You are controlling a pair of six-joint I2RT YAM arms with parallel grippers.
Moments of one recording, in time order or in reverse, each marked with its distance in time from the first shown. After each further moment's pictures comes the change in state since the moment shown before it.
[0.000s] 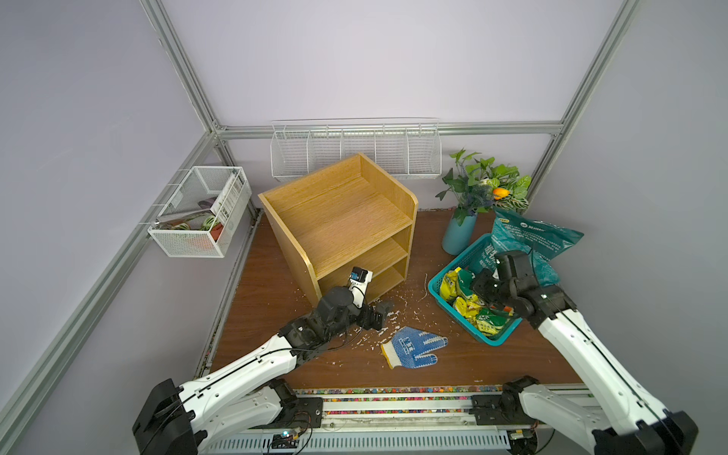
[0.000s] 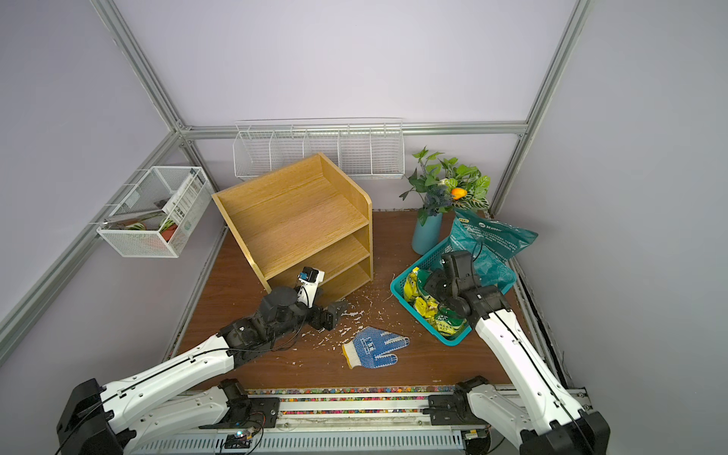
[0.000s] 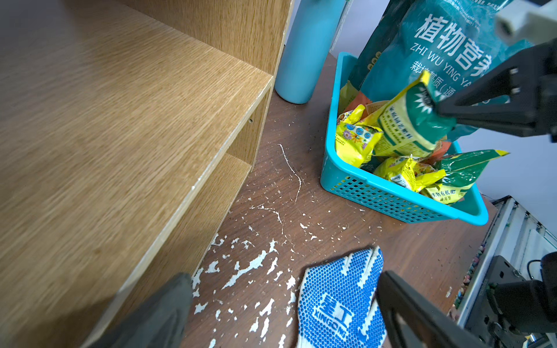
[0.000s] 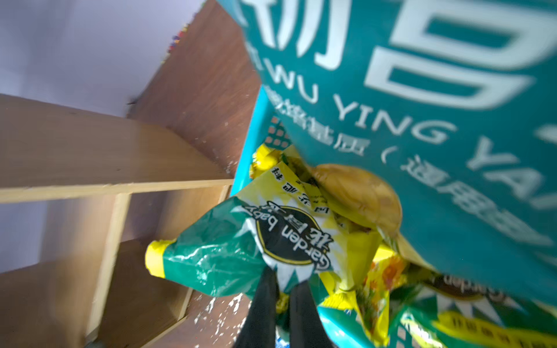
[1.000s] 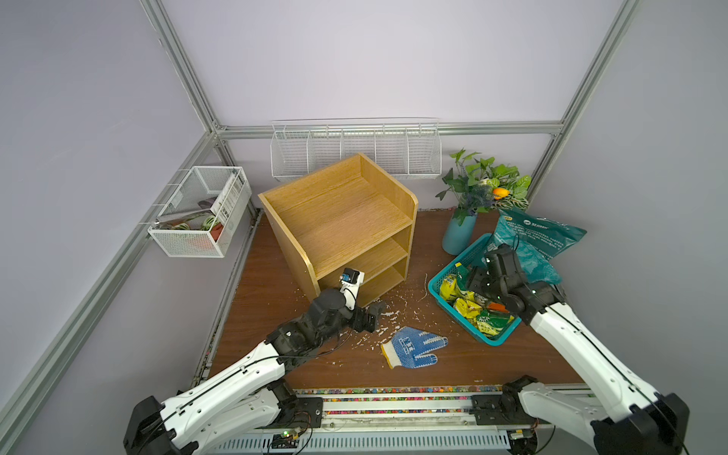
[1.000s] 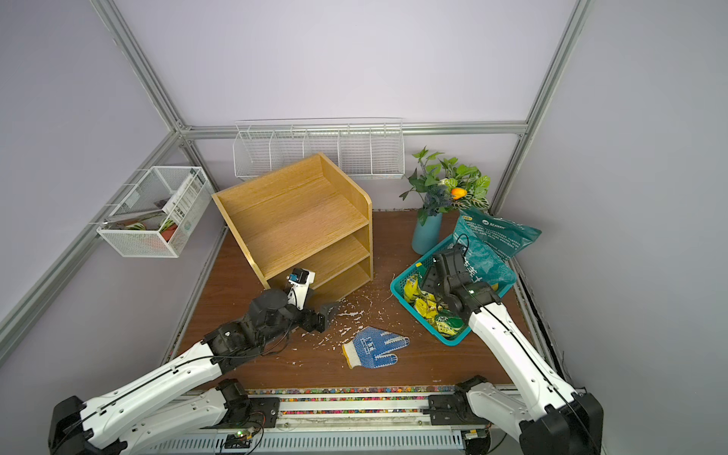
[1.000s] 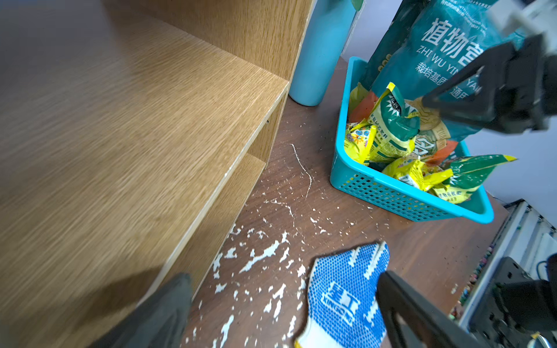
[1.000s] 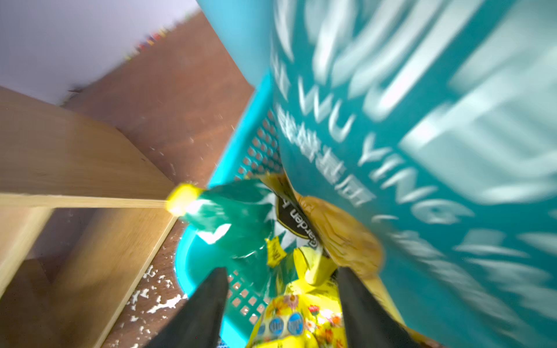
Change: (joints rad) left arm 0.000 -0.132 0.018 -0.163 -0.050 -0.004; right arm 0.058 -0.002 0.029 0.024 0.212 -0.216
